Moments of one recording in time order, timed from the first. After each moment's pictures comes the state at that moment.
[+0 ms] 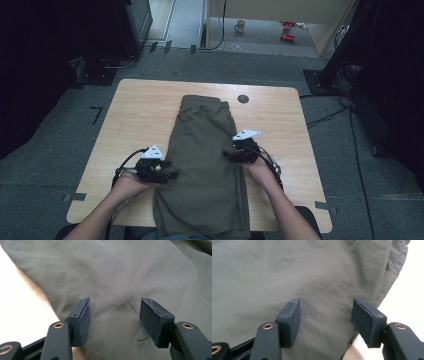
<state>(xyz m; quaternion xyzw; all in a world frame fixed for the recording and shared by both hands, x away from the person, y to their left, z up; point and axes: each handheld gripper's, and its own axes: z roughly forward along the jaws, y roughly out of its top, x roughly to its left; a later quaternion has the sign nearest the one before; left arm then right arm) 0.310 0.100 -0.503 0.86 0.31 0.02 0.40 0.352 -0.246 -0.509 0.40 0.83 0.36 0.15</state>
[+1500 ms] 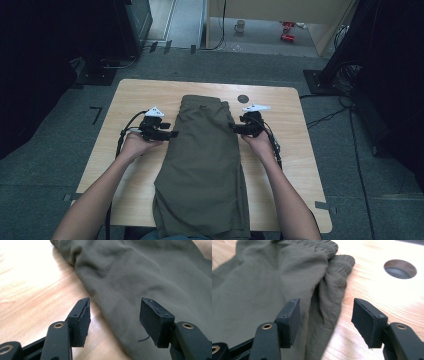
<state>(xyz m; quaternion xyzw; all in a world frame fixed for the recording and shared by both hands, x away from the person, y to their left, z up) 0.440 0.101 -0.490 0.84 0.35 0.07 0.41 0.431 -0.271 -0.489 0.48 0.76 0.41 0.16</state>
